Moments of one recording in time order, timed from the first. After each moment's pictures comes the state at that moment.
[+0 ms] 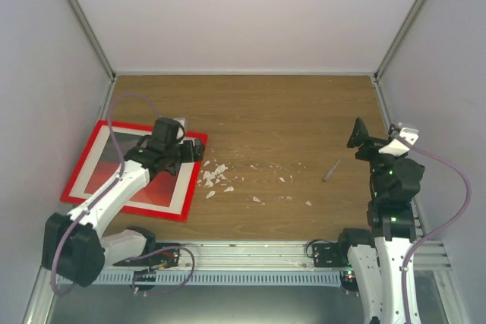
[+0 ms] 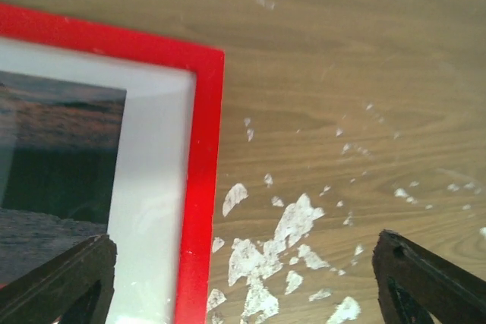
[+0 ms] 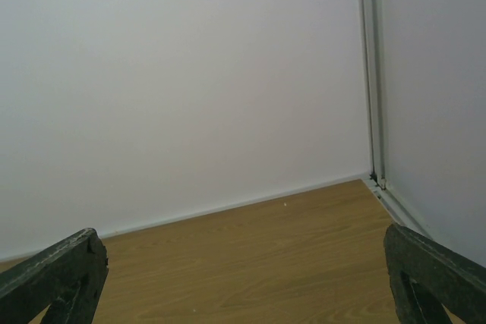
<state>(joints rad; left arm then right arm) -0.30 1.12 0.82 -0.50 0.08 -0.40 -0.09 0.44 0.63 -0.15 -0.01 0.23</state>
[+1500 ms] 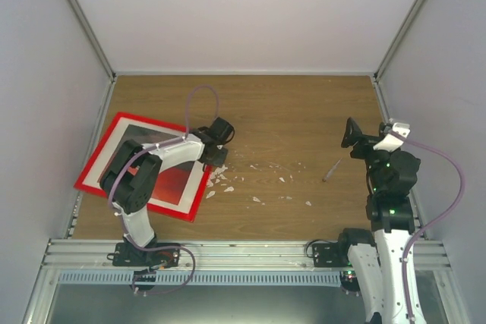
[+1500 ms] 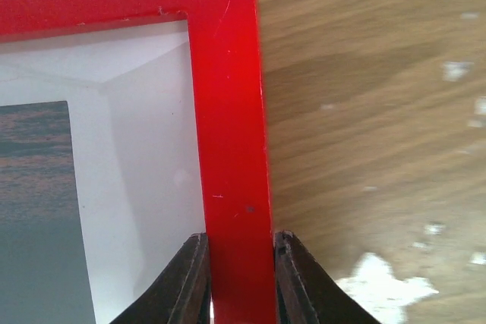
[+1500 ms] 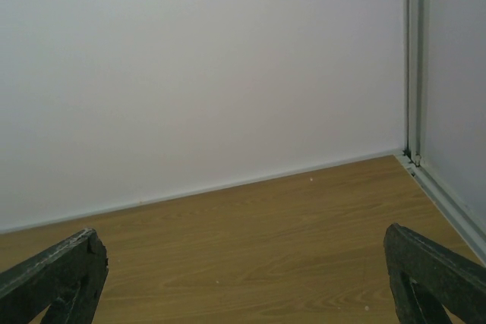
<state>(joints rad) -0.57 1.78 1.09 -0.54 -0.23 -0.22 -0.09 0.51 0.62 -0.15 -0.11 0.24</state>
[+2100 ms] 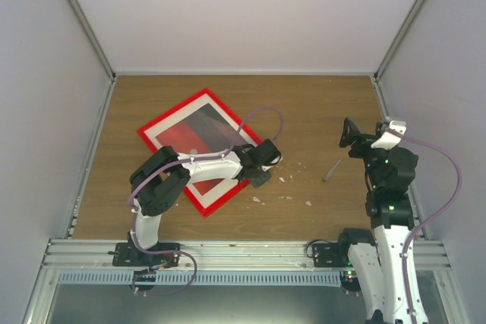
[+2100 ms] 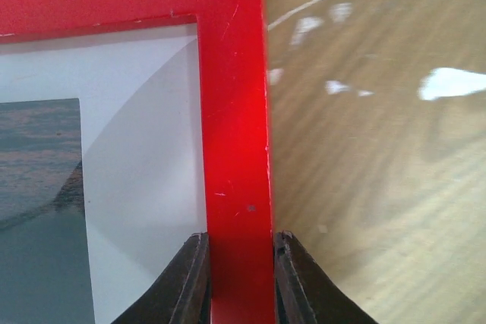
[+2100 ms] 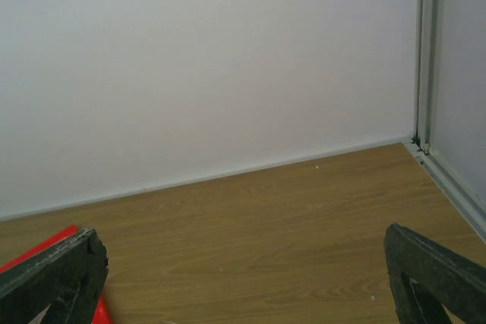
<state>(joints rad) -0.94 1.94 1.28 -0.50 -0.20 0.00 -0.09 0.54 0.62 -0.15 -0.13 0.24</state>
